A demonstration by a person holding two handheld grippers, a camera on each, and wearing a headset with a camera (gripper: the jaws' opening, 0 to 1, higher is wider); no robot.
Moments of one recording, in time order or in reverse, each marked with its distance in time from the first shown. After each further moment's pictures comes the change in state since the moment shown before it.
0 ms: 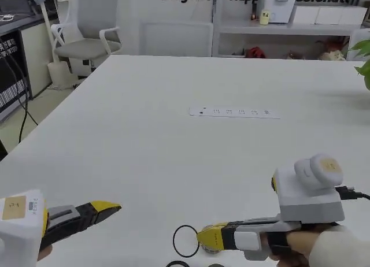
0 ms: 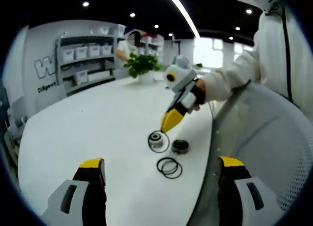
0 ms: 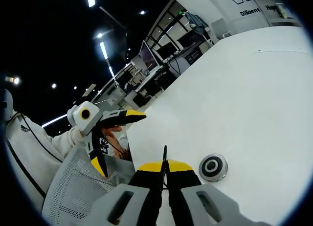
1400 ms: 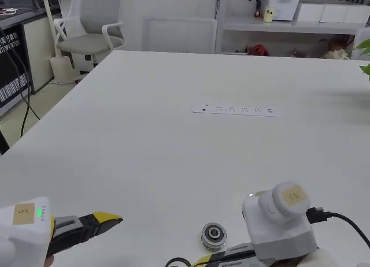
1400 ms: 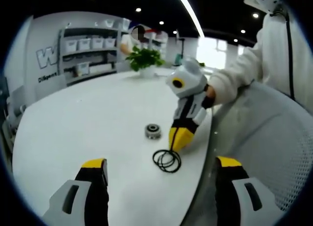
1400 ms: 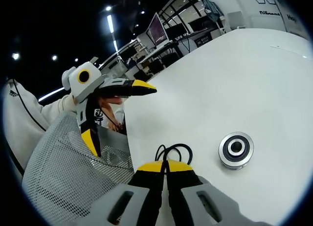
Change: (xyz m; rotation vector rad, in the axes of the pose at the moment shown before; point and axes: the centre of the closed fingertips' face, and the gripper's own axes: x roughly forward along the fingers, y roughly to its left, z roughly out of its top) left arm 0.004 -0.002 -0.019 -0.063 0.030 -0.006; right arm 0.027 0.004 -0.053 -0.137 0.180 -0.024
